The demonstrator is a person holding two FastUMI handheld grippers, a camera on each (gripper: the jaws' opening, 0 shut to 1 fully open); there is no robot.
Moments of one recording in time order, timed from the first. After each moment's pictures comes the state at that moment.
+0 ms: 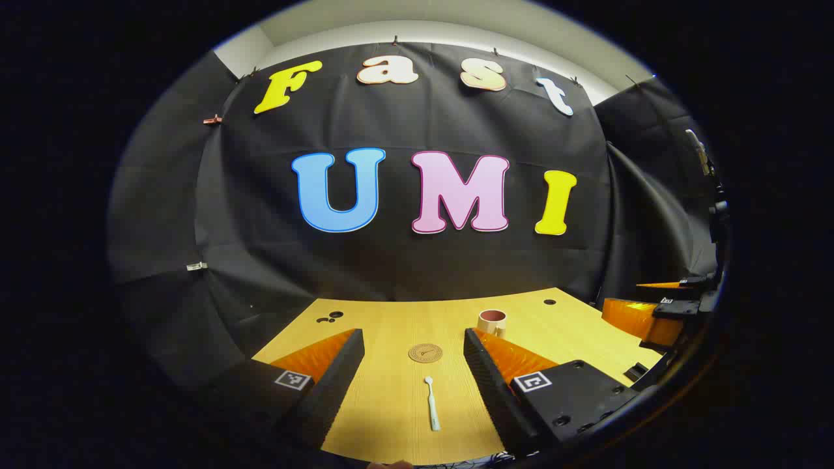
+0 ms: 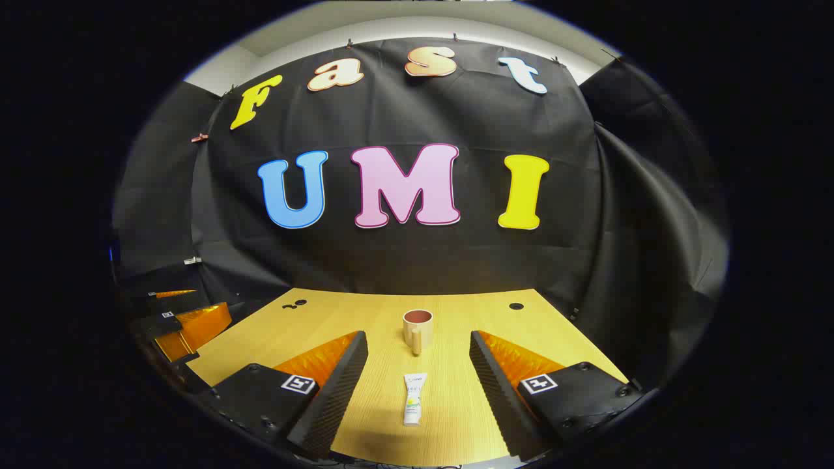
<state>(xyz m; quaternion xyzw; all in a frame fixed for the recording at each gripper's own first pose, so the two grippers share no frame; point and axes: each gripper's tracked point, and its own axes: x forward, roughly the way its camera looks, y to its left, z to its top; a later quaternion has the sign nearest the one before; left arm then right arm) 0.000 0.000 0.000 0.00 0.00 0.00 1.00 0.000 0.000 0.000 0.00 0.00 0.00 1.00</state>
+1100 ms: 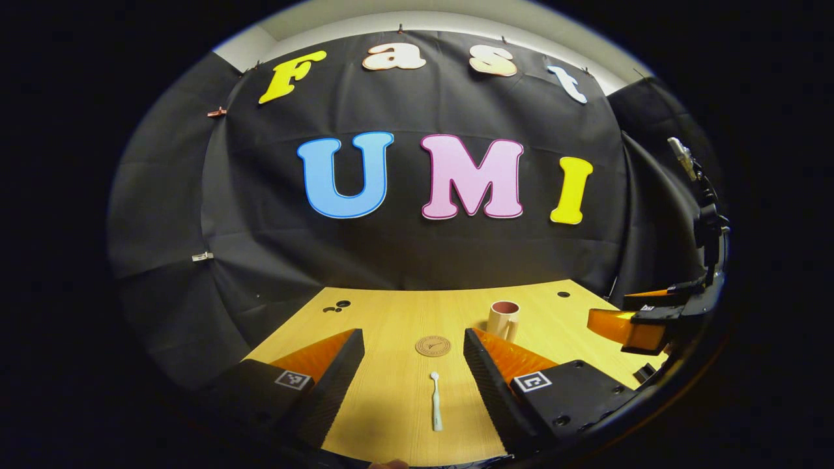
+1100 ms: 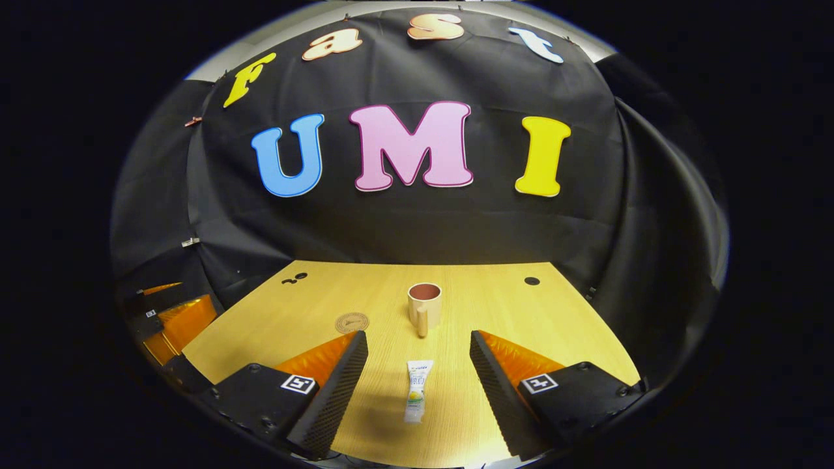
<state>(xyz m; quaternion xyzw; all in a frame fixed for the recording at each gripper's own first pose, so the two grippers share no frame) 0.024 0.004 -0.017 -0.01 0.03 0.04 1.00 0.061 0.012 -0.042 0.01 0.09 0.03 1.00</state>
